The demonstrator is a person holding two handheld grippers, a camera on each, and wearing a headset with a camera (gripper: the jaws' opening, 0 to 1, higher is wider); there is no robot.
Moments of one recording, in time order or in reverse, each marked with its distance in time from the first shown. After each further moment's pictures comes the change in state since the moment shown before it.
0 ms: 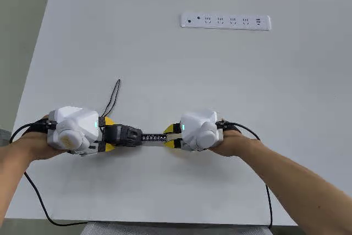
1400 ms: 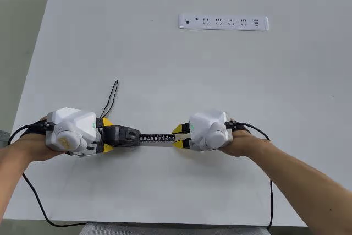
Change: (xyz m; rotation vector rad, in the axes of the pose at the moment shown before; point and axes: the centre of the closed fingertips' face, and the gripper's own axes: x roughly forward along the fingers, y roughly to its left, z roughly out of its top) left arm 0.000 -0.002 0.000 -0.004 0.005 0.005; right arm -0.019 0.002 -0.018 -0.008 0.023 -0.008
